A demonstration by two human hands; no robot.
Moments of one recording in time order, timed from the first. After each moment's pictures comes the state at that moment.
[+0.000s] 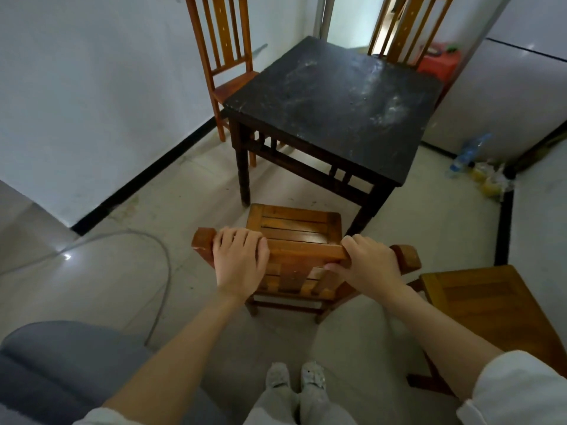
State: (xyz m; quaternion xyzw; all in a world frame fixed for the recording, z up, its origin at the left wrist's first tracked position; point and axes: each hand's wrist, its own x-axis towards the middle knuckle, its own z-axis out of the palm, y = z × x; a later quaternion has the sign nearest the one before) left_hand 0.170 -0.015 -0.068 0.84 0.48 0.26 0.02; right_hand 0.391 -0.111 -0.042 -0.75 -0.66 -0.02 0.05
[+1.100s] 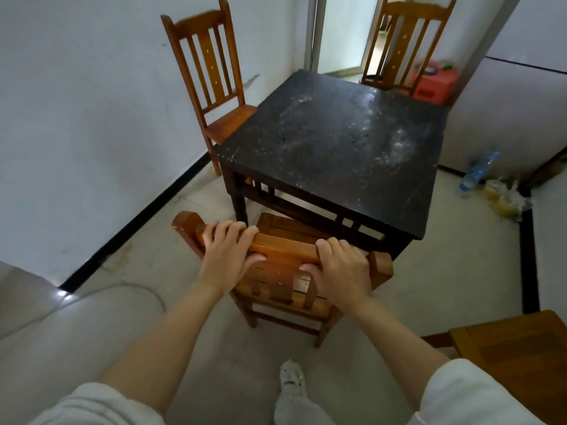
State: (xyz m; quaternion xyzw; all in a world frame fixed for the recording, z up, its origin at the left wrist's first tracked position) left_hand 0.219 0.191 -0.061 0.91 0.38 0.14 -0.03; right_hand 0.412 0.064 -0.057 -0.75 -0.62 -0.16 0.19
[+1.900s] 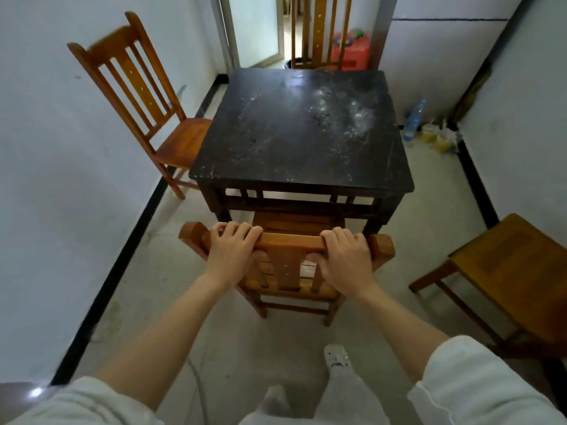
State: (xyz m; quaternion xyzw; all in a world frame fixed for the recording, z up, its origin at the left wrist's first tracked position) left_hand 0.178 0.289 -0.049 0.97 0.22 0.07 -0.01; right_hand 0.319 0.111 -0.068 -0.86 -0.45 -0.15 0.18
